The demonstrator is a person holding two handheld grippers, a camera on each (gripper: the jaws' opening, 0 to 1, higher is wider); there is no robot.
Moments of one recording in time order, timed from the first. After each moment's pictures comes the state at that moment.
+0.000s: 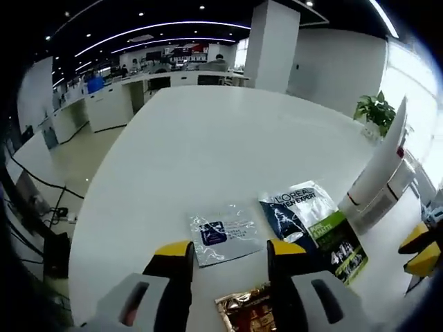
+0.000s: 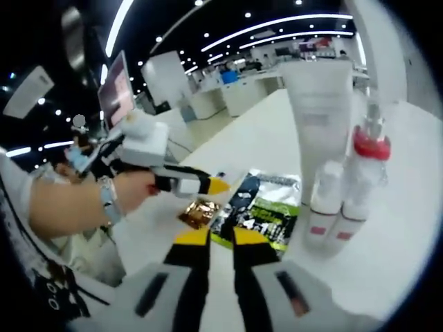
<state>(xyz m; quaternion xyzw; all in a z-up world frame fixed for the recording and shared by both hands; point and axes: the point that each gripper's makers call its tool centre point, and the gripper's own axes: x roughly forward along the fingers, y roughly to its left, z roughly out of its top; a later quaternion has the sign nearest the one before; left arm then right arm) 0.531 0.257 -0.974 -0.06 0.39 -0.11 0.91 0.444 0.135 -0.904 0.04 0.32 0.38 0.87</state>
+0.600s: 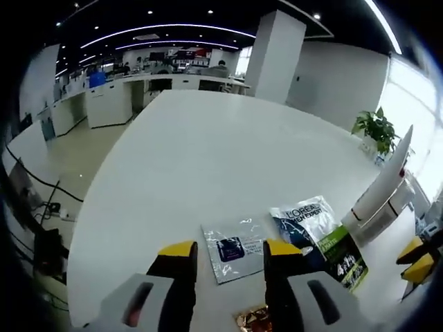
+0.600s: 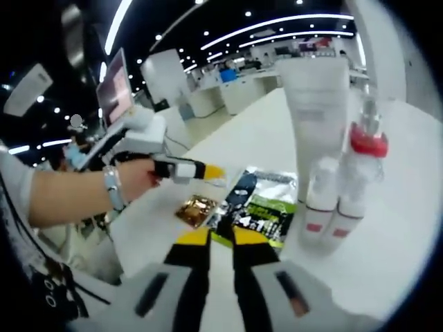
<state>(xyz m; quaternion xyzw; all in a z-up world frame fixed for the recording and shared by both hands) 0.546 0.266 -0.973 -0.08 0.37 -0.12 0.92 0.444 0.131 -0.908 0.04 0.32 0.38 0.87</state>
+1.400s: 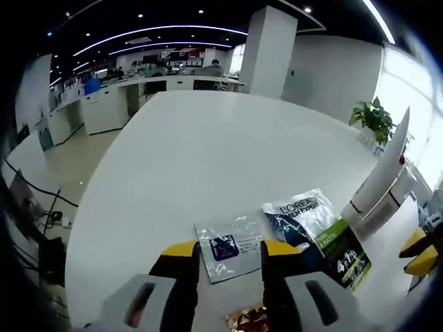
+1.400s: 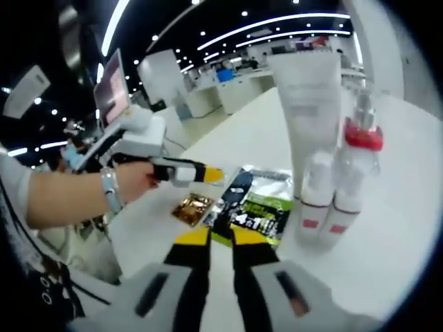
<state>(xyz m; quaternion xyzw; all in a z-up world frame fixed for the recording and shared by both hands) 0.548 0.259 -0.976 -0.05 0.37 -0.13 0.92 0.445 0.126 -0.911 0.04 0.32 0.37 0.87</state>
